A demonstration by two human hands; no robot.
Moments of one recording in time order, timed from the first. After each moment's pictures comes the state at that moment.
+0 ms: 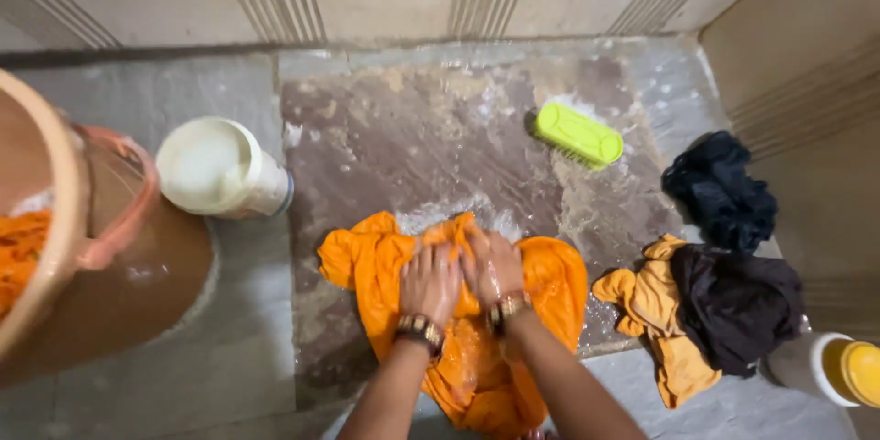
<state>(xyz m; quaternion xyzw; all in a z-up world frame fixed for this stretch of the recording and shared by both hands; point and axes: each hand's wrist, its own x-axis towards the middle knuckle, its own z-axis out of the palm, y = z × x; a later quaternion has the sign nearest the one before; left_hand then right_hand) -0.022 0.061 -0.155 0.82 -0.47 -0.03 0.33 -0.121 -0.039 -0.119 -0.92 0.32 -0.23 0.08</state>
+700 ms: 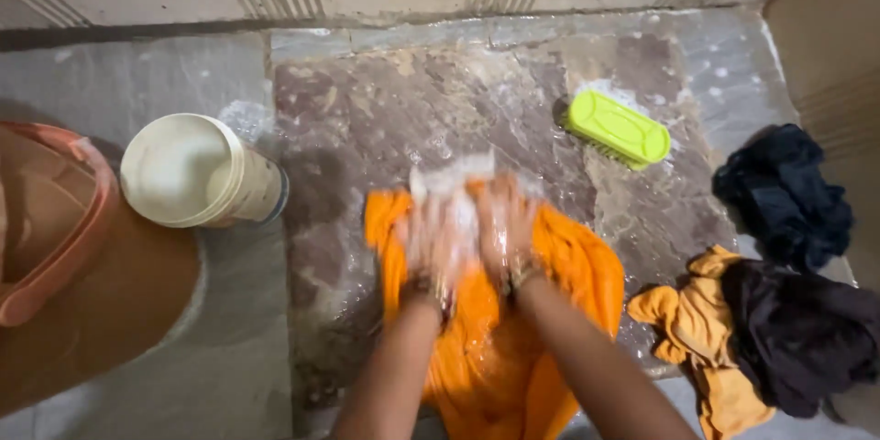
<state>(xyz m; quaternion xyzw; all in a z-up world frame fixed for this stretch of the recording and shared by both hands) 0.018 0.002 -0.186 0.84 -0.45 0.01 0.31 -0.073 -0.087 -0.145 -0.94 0.30 -0.14 0.03</state>
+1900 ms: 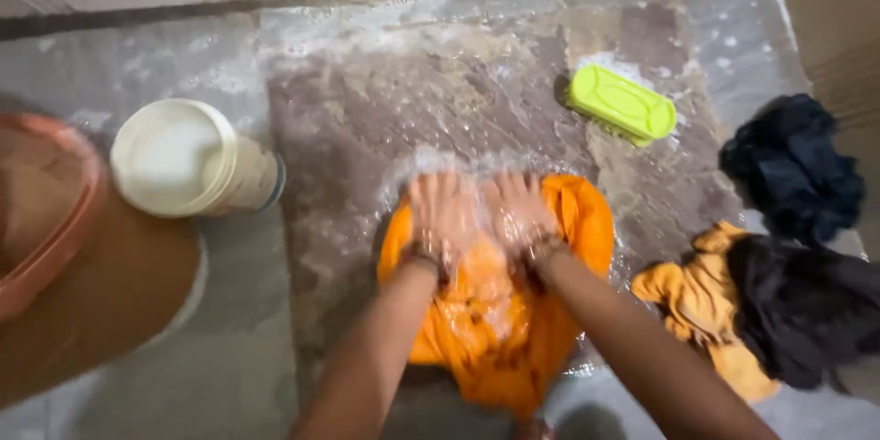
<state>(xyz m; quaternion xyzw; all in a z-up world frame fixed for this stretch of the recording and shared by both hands) 0.020 0.001 -0.217 0.79 -0.57 0.08 0.21 -0.098 -0.129 -0.144 -0.96 0.29 0.02 0.06</state>
